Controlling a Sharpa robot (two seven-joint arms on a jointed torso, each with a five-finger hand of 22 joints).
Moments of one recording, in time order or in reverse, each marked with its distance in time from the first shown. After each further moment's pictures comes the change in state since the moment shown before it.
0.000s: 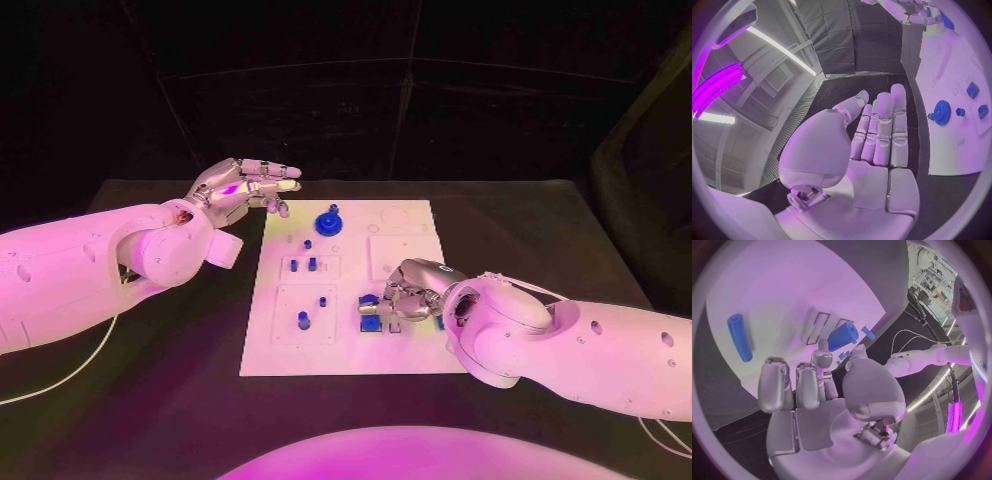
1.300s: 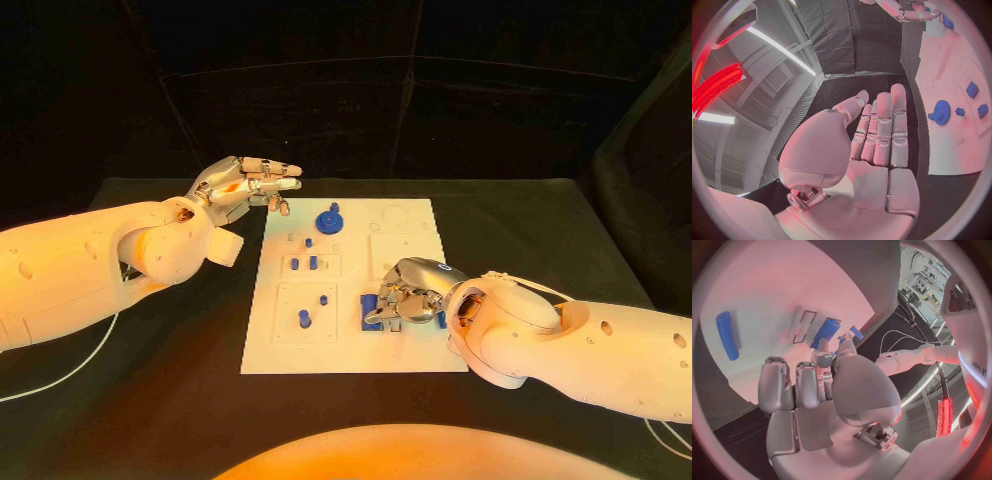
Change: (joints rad) left arm 0.000 0.000 0.000 -0.002 0.000 0.001 -0.003; left_hand 0.000 0.000 0.000 0.000 0.000 0.000 0.000 0.000 0.000 0.000 0.000 0.000 0.000 0.000 0.000 0.000 0.000 0.000 0.000 0.000 0.000 0.000; right arm 0.000 -0.024 0.000 0.017 0.009 -0.002 0.131; right_hand 0.258 0.014 0.041 -0.101 0.036 -0.007 0.001 0.017 0.024 0.000 0.000 -0.005 0.012 -0.004 0.004 -0.005 0.000 0.000 0.000 0.000 -0.005 0.017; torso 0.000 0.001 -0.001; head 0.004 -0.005
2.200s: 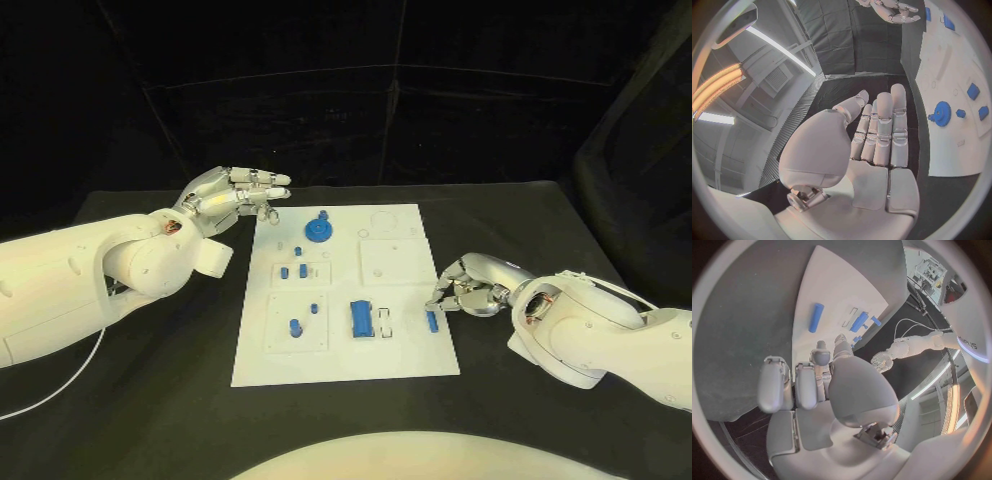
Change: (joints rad) left arm 0.000 0.000 -0.001 0.001 0.000 0.000 0.000; left_hand 0.000 0.000 0.000 0.000 0.000 0.000 0.000 0.000 0.000 0.000 0.000 0.000 0.000 0.000 0.000 0.000 -0.001 0.000 0.000 0.000 0.000 0.000; right arm 0.005 -0.279 0.001 0.040 0.100 -0.035 0.075; right_hand 0.055 0.041 -0.014 -0.006 0.144 -0.043 0.025 -0.101 -0.035 -0.011 0.018 -0.031 -0.013 0.004 0.015 0.000 0.000 0.000 0.000 0.015 0.000 -0.002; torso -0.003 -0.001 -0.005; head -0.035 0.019
